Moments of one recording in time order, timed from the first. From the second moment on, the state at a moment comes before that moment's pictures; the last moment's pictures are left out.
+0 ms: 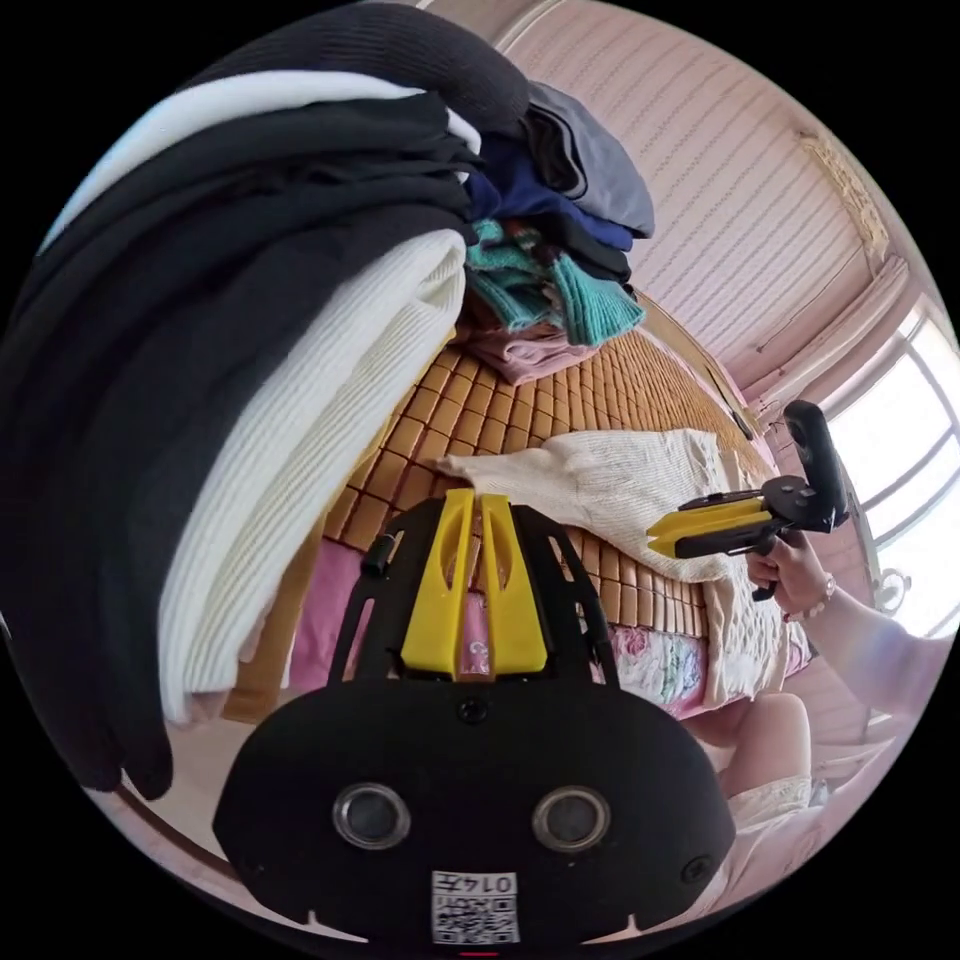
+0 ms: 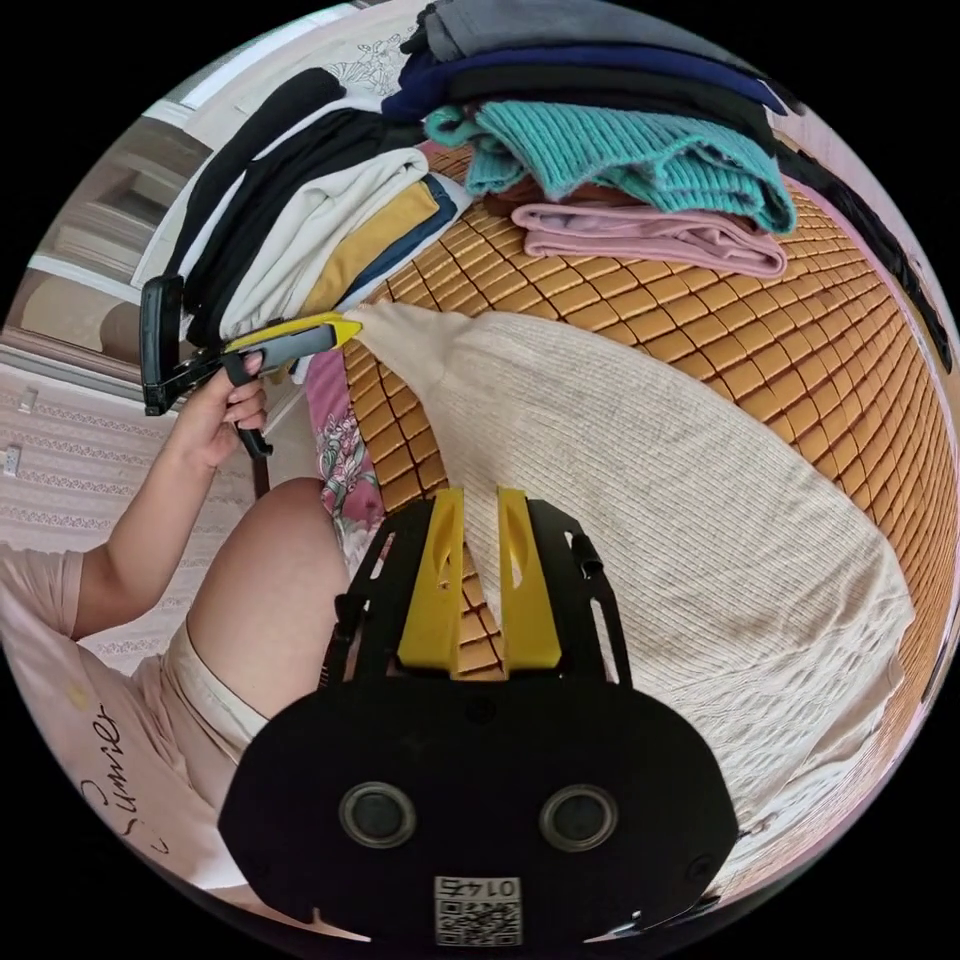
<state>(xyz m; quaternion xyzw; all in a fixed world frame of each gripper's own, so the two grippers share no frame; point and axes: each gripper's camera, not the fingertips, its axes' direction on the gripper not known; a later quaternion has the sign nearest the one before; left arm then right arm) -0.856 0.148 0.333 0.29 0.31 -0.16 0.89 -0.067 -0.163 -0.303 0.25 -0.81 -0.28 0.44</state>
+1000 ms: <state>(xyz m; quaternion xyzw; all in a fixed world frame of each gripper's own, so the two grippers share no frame) -0.577 0.226 0.247 0.43 0.28 0.10 0.85 0.124 -0.216 -0.129 0.17 -0.94 -0.16 0.26</state>
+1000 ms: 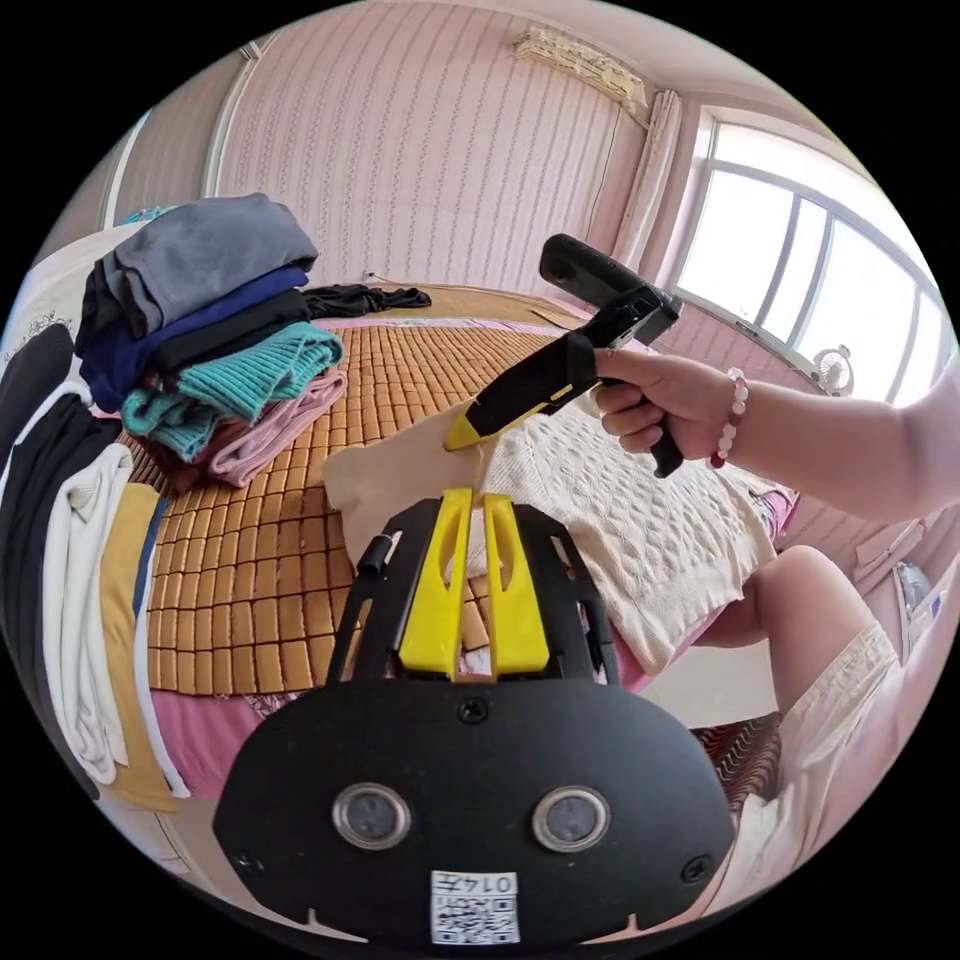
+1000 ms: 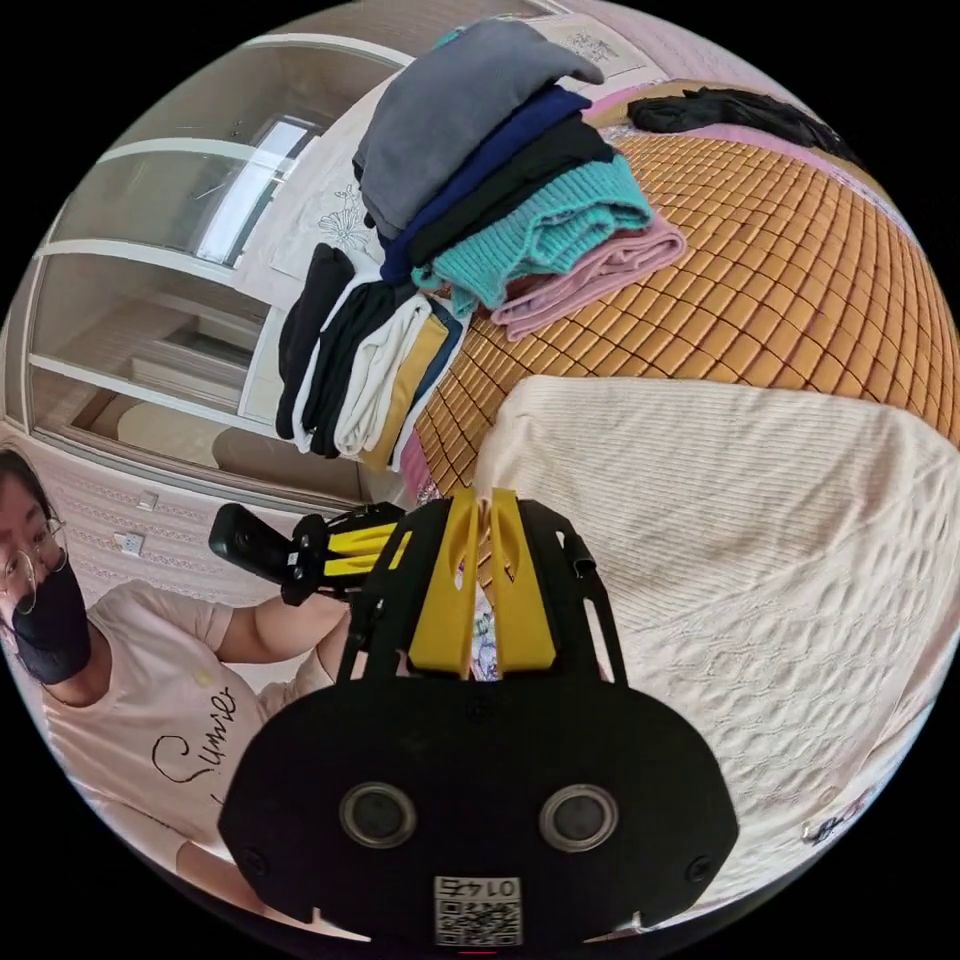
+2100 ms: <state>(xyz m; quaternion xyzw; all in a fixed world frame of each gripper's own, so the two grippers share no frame) -0.320 0.197 0.434 0.32 0.29 0.24 0.87 0.352 -0.126 0.264 -0.05 -0.93 0.19 0.31</state>
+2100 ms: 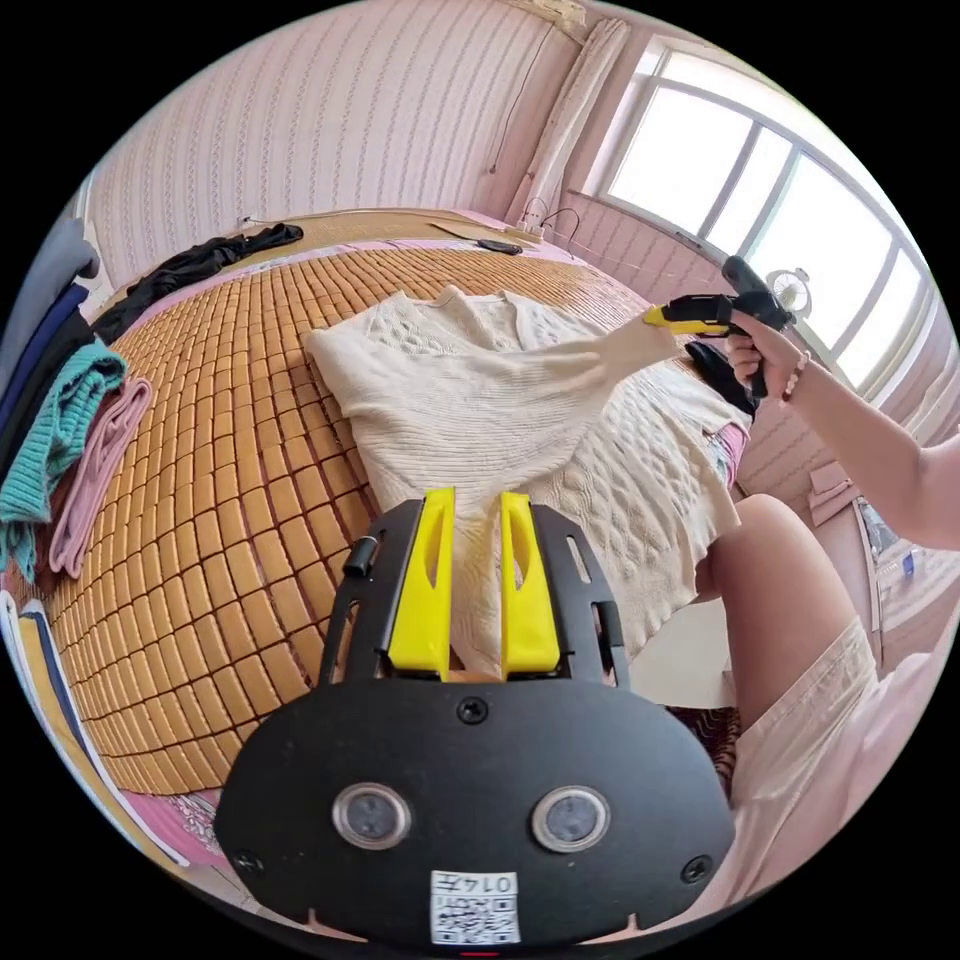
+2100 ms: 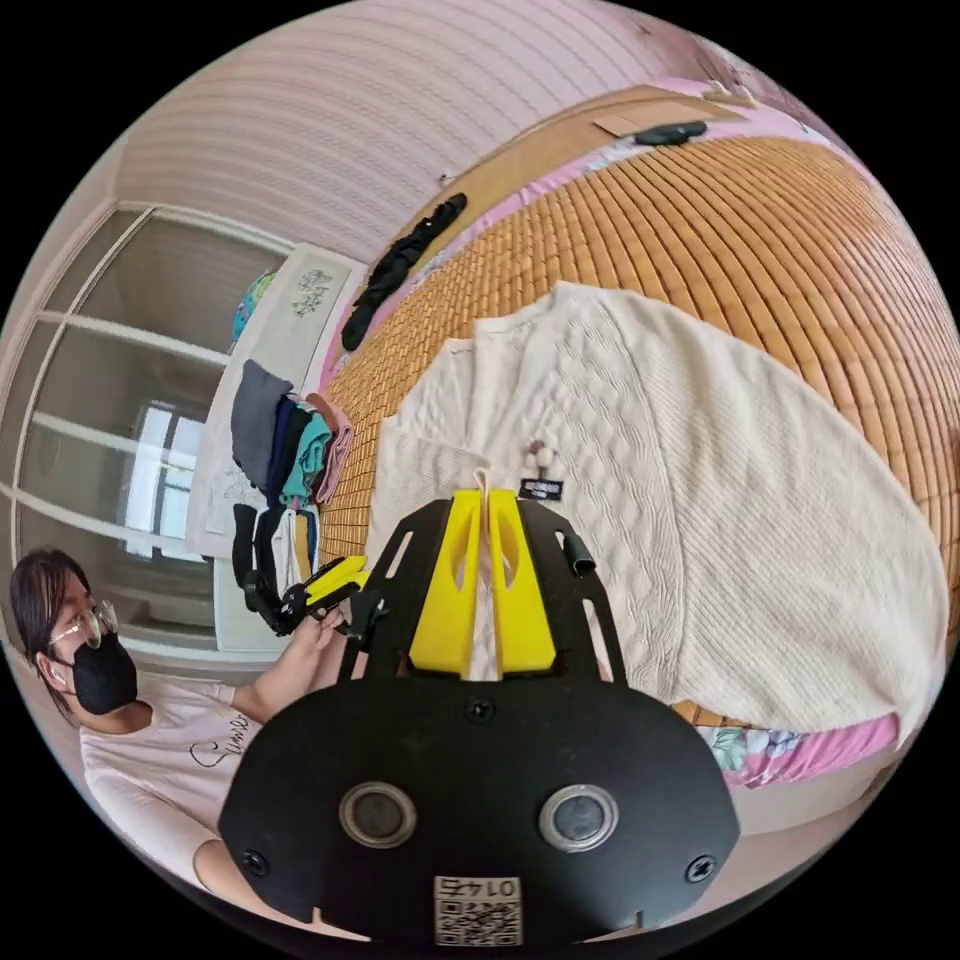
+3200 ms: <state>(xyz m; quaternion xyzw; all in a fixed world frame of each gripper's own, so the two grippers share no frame) 0.122 0.310 0.502 0.32 0.22 0.56 0.74 0.515 0.101 0.412 -0.24 -0.53 0.66 0.47</state>
